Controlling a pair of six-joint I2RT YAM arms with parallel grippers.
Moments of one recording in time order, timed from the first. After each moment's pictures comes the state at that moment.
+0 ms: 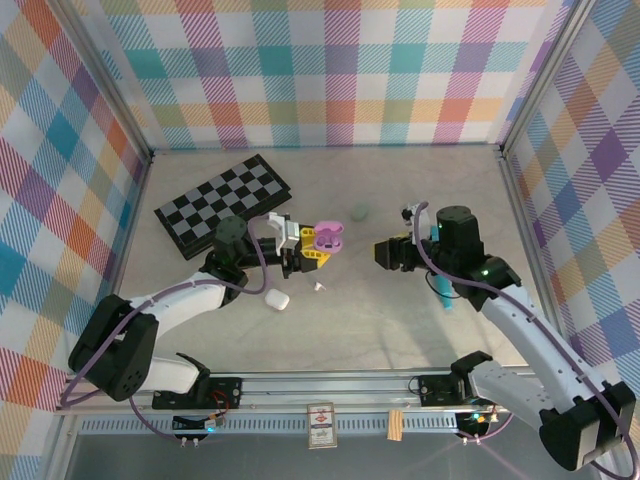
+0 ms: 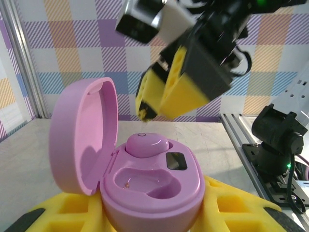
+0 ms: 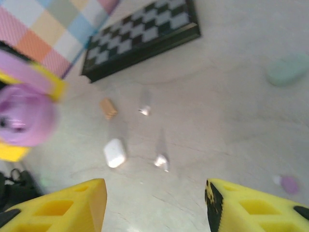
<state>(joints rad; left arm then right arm) -0.51 1.35 0.63 0.78 0.96 0.02 0.41 0.95 0.84 -0.47 -0.43 0.28</state>
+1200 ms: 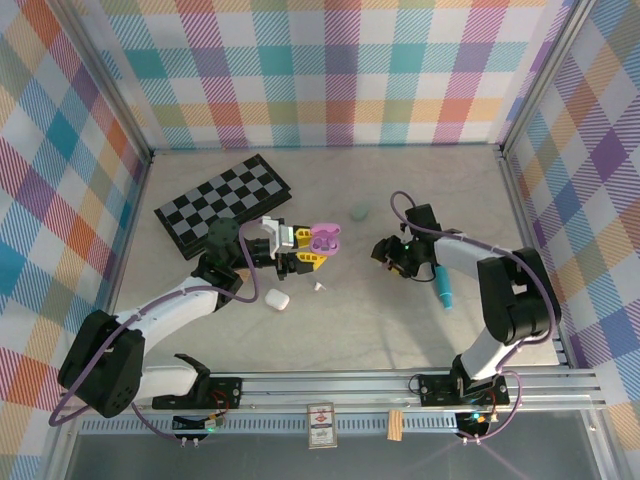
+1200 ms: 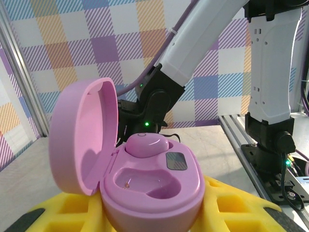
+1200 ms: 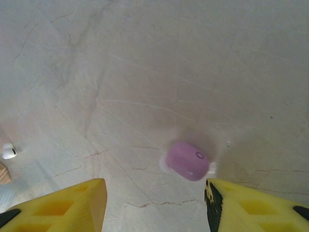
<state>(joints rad) -0.51 1.26 0.63 0.72 0.98 0.08 0.30 1.65 0.86 -0.32 -0.41 0.73</state>
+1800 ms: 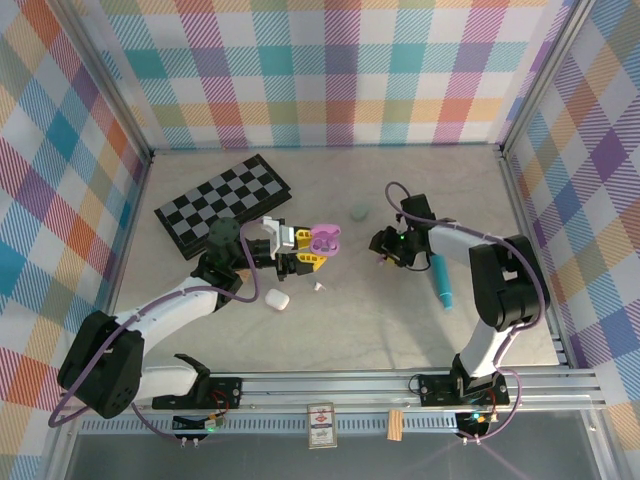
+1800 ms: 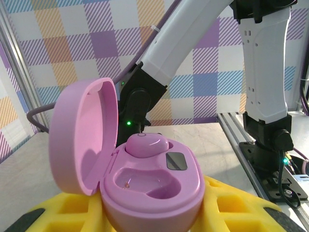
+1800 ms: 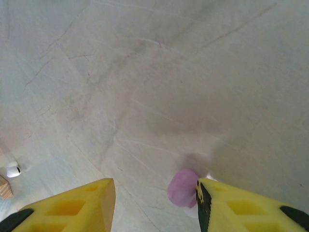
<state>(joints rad) -0.51 1.25 0.63 0.69 0.98 0.09 0.30 1.75 0.98 -0.34 -0.40 0.70</state>
